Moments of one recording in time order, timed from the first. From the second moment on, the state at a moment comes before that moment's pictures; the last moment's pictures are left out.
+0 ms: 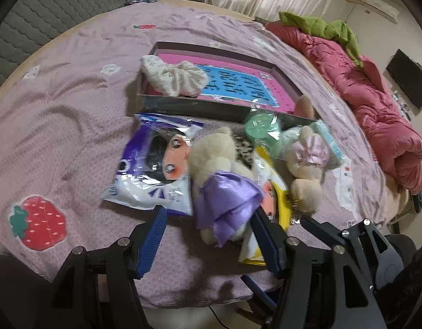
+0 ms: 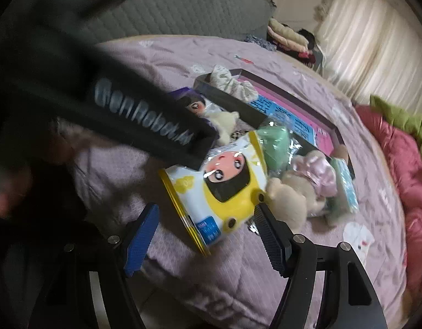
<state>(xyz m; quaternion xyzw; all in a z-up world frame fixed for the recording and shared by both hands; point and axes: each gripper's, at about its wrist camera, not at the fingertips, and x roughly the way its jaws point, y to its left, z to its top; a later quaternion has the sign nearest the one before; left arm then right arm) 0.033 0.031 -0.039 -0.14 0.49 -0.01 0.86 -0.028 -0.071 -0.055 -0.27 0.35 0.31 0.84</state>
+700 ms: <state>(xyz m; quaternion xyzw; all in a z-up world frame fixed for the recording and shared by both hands) 0.042 0.034 -0.043 -0.17 0.50 -0.04 0.85 0.019 -0.091 -0.047 -0.20 0.35 0.33 0.85</state>
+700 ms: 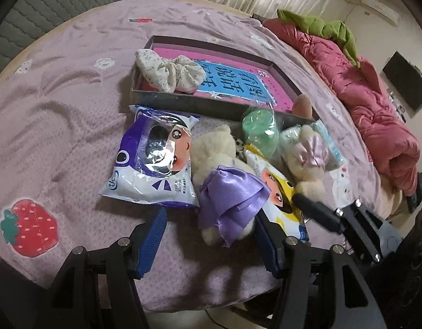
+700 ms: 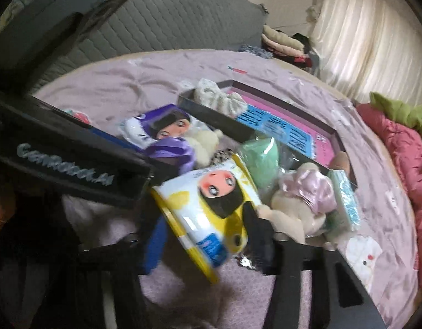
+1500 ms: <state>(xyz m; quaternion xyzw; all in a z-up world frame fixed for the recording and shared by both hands) 0.049 0.024 -0.052 -0.19 0.51 -0.07 0.83 0.044 -0.129 -0.017 -0.11 0.38 0.37 0.84</state>
